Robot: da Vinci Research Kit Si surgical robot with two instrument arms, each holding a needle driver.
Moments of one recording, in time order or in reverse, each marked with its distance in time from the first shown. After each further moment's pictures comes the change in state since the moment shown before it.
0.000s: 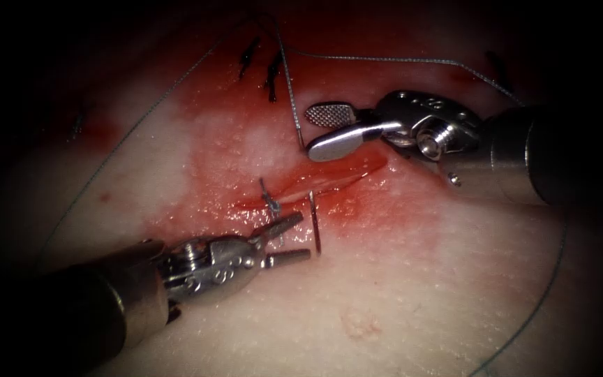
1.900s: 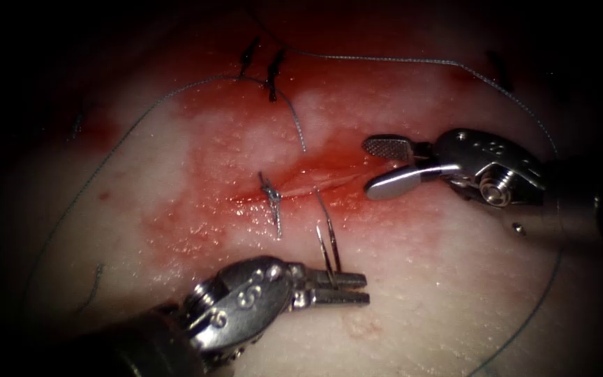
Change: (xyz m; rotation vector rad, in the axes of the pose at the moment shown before) right arm -0.003 -0.002 -0.006 -0.037 -0.032 -0.024; left arm 0.009 0.000 -0.003 -0.387 0.297 -0.611
